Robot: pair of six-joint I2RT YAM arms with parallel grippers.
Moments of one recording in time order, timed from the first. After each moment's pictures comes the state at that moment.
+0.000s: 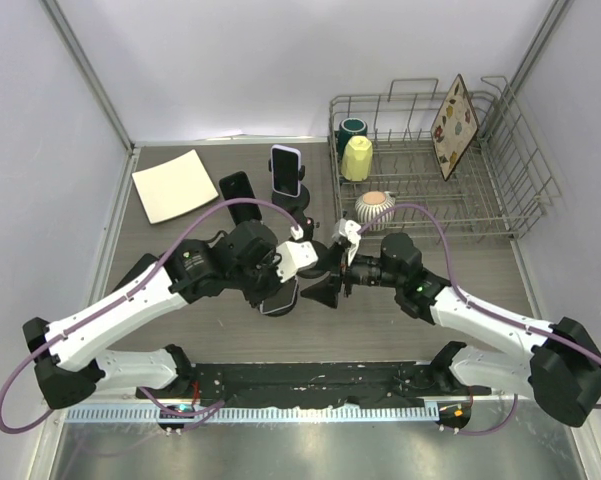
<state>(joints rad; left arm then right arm) -1.00 1.16 1.25 -1.00 0.04 0.17 0.74 1.07 0.53 0.41 -0.59 0.15</state>
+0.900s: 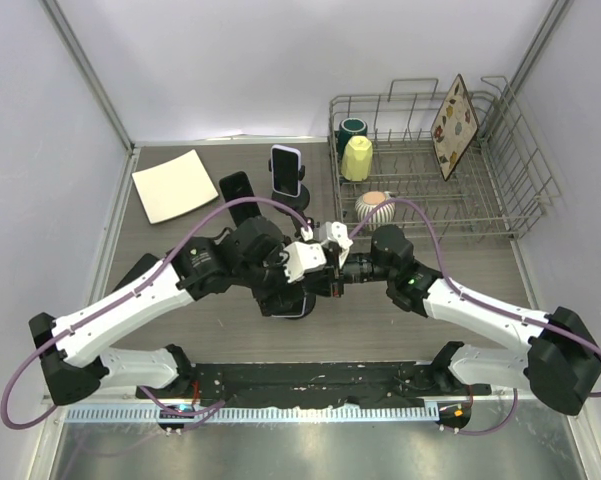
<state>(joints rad) -0.99 1.20 1.26 -0.94 0.15 0.26 0.80 1.15 0.65 0.42 -0.79 0.05</state>
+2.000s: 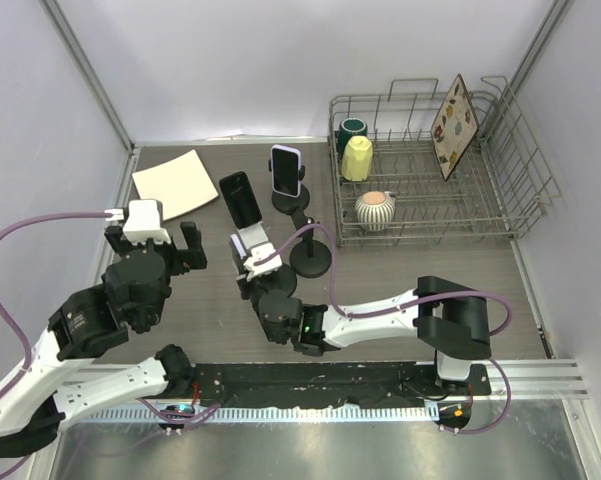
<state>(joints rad) -0.99 0.66 1.15 -0.82 -0.98 -0.32 1.41 1.76 1.05 0.79 0.95 0.07</state>
